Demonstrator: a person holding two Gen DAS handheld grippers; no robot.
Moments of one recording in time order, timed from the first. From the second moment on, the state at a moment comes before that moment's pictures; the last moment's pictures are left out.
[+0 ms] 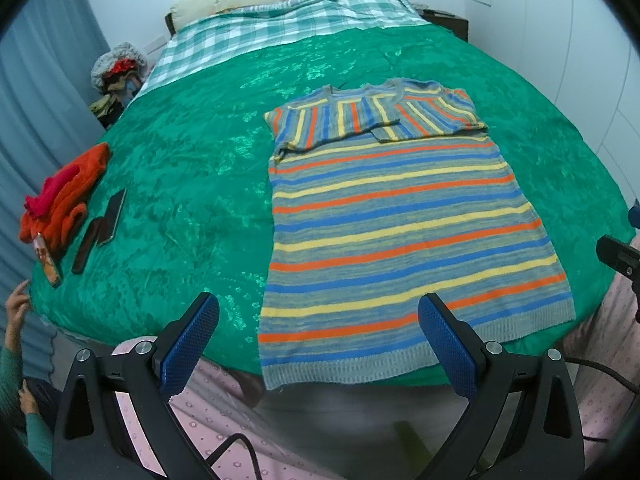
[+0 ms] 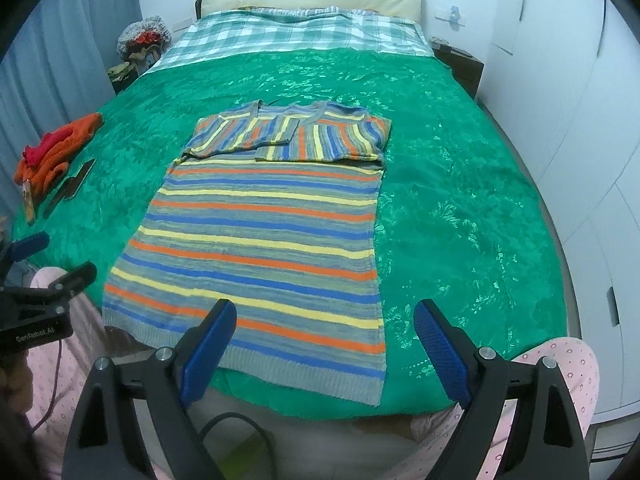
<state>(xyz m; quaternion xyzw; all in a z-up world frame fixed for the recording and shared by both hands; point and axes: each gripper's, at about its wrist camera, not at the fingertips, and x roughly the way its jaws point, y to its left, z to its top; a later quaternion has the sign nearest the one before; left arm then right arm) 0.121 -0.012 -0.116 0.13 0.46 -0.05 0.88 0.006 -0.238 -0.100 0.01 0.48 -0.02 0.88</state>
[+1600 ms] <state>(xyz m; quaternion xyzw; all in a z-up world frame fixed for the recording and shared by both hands) 0.119 -0.004 -0.118 0.11 0.46 -0.06 0.88 -0.001 -0.222 -0.092 -0.02 0.47 -0.01 0.88</state>
